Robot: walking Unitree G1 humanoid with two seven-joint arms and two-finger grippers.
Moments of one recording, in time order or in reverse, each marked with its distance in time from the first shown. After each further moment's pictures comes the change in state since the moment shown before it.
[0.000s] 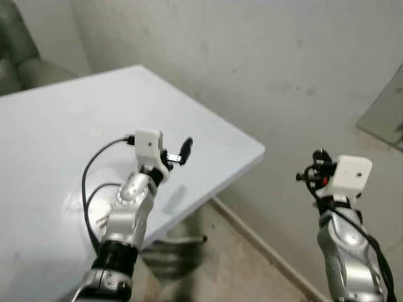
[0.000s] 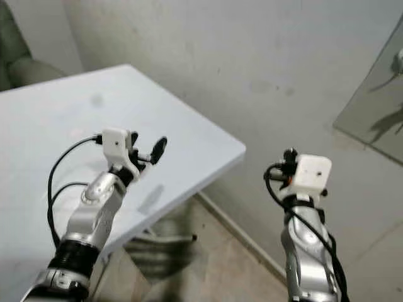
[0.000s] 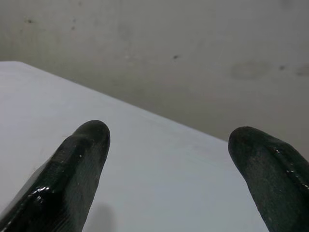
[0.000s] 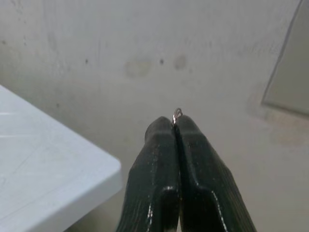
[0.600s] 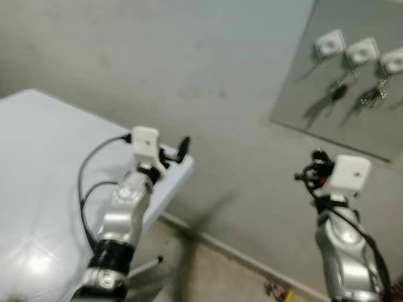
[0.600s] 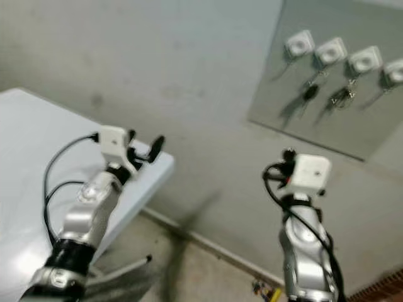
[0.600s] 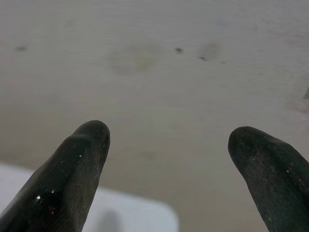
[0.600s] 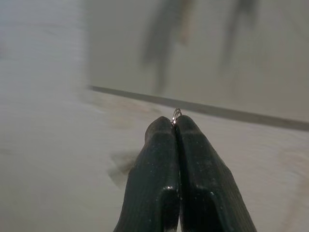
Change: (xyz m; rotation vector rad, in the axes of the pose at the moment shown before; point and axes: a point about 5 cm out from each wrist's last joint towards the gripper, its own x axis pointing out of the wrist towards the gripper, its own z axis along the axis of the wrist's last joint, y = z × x) left arm -0.001 0.004 0.002 0.009 -0.004 0.010; right arm -0.001 0.000 -0.001 -0.005 0.005 0.002
